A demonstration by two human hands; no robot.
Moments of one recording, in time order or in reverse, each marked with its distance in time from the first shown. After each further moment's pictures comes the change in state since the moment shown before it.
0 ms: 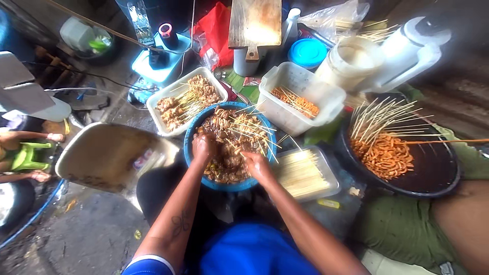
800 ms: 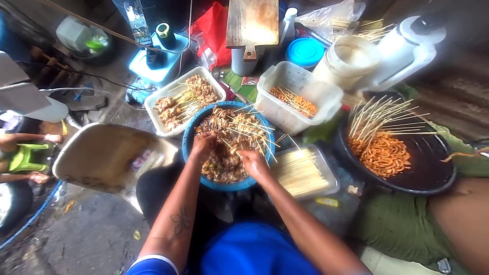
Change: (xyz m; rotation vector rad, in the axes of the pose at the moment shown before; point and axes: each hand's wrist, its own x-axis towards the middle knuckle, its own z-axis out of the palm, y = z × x) left_hand 0.009 -0.002 0.013 -1.319 -0.043 -0.358; right_hand 0.000 -0.007 -0.002 0.007 -0.038 -0.043
